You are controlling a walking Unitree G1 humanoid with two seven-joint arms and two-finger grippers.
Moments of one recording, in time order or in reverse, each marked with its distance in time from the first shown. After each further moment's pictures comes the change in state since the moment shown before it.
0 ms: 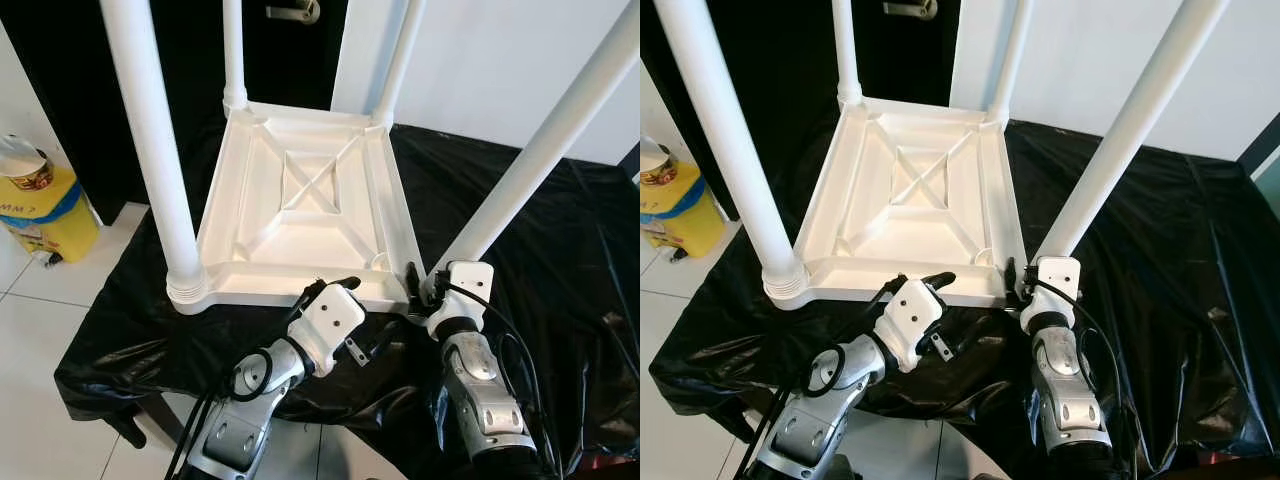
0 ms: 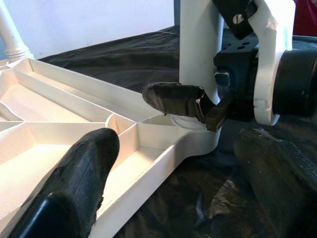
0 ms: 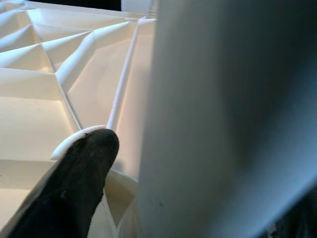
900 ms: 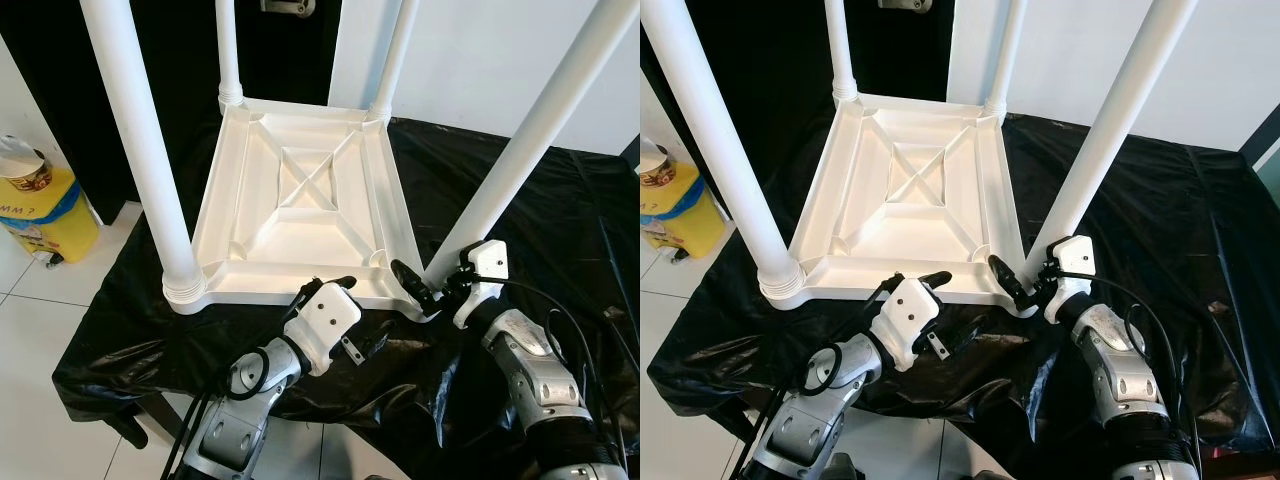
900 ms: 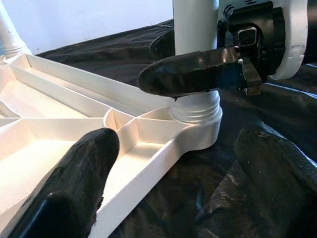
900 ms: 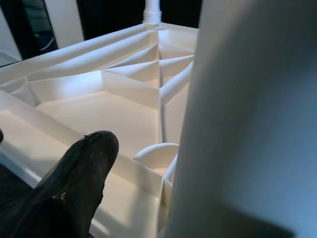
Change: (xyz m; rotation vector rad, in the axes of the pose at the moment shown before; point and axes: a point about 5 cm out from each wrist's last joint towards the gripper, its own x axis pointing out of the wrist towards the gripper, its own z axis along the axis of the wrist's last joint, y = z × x) left arm -0.003 0.004 -0.001 0.009 0.015 0.007; right arm 0.015 -0.021 0.018 -0.041 -0.033 0.631
